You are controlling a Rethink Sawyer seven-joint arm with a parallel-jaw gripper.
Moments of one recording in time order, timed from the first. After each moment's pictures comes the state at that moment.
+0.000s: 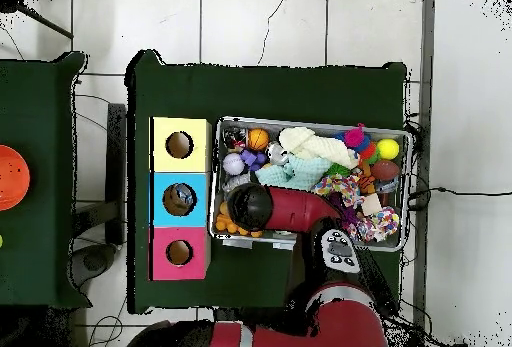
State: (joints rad) arm -0.21 -0.44 -0.04 1.68 -0.10 0.39 1.58
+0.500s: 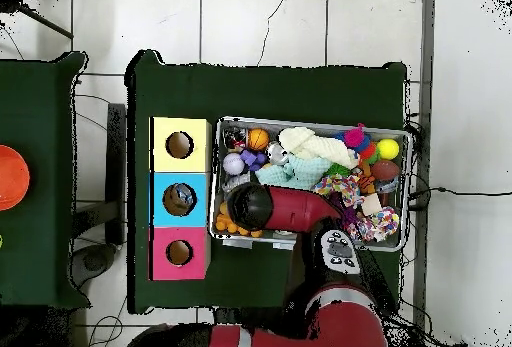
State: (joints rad) arm -0.21 -0.45 -0.04 1.68 -0.10 0.39 1.58
